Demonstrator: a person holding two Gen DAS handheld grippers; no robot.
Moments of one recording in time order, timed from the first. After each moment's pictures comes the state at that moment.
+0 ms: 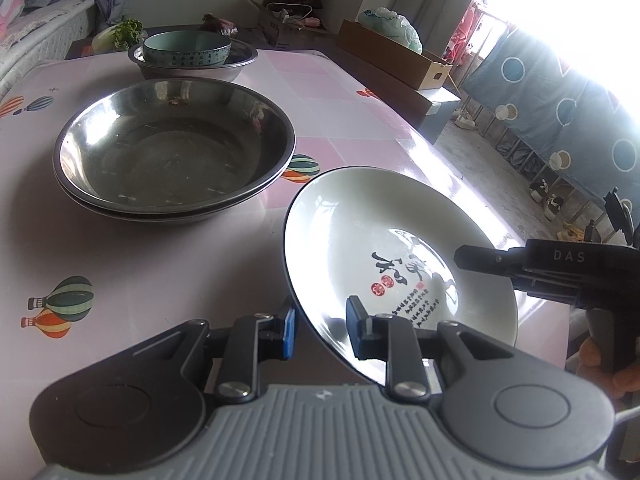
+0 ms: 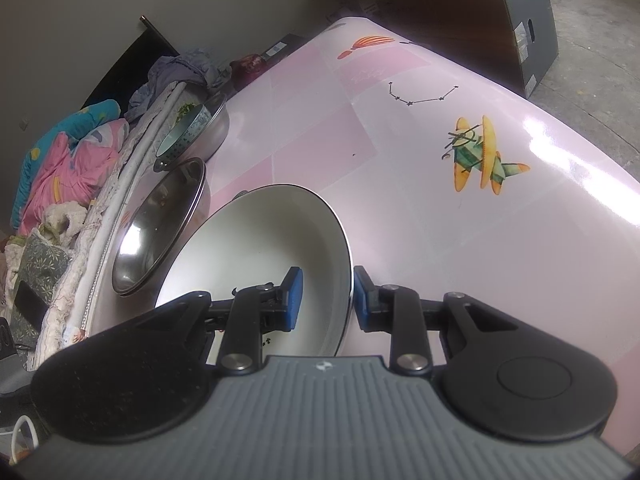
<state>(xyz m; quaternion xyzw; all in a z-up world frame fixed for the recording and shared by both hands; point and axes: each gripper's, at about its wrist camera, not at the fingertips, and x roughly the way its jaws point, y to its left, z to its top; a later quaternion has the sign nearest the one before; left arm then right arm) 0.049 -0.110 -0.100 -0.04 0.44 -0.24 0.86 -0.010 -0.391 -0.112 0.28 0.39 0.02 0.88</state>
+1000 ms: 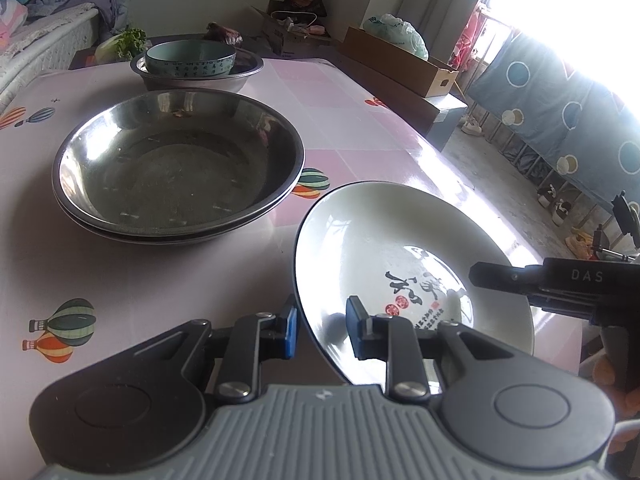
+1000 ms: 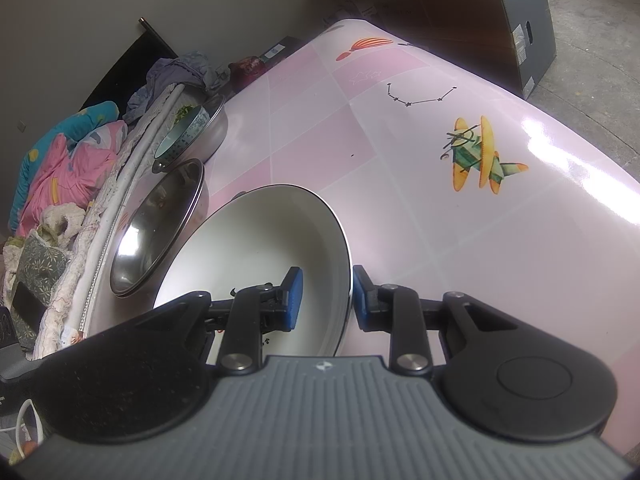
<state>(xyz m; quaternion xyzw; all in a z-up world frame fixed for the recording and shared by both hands) 0.059 -0.115 -0.101 -0.04 0.43 -0.23 0.87 -0.012 -0.390 -0.113 0.28 0.39 0.02 0.88</state>
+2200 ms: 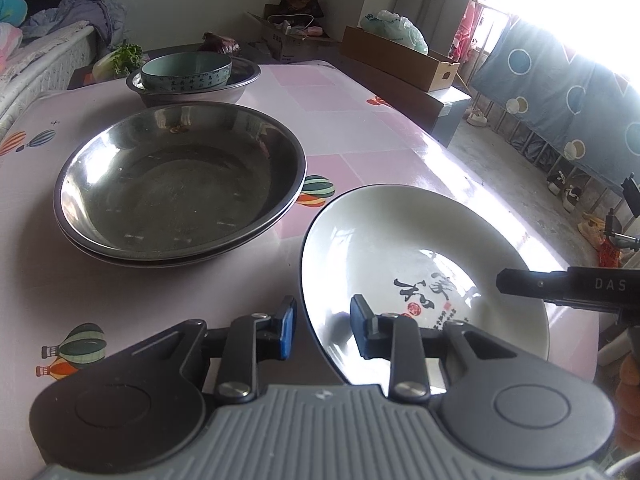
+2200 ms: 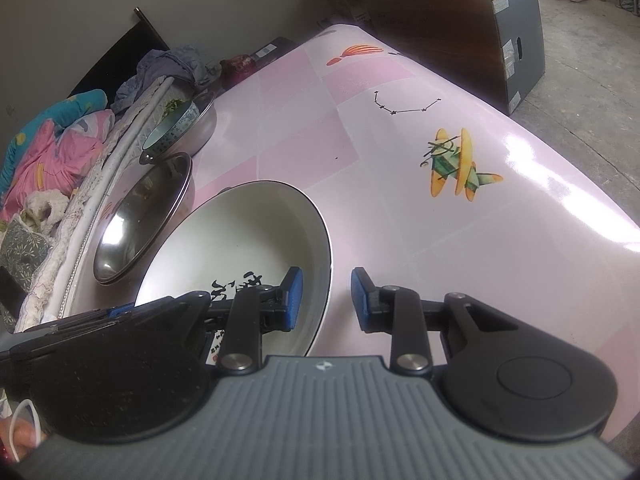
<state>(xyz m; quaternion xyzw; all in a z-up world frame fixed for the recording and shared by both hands) 0.063 -0.122 -0.099 0.00 0.42 -0.22 0.88 -0.021 -0.389 -0.106 0.24 0.39 0.00 0.89</state>
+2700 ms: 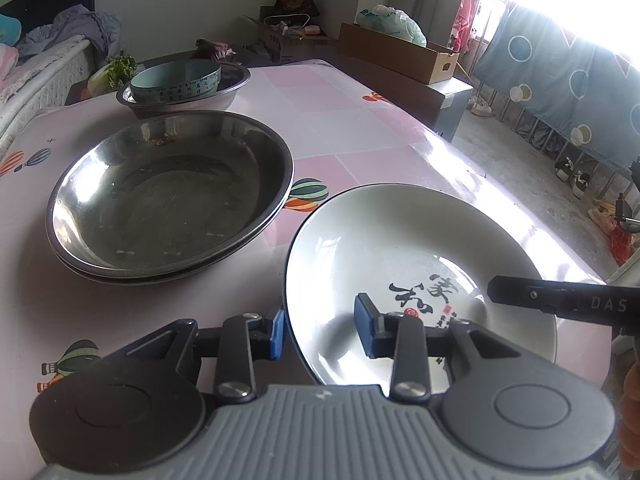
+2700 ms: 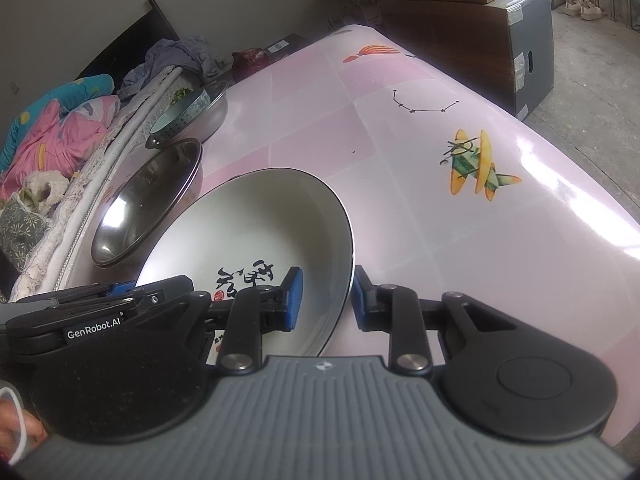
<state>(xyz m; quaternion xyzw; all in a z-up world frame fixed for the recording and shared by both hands) 0.061 -0.138 -0.098 0.03 0.42 -0.22 0.88 -0.020 -0.374 -0.108 0.21 0.39 0.01 0.90</state>
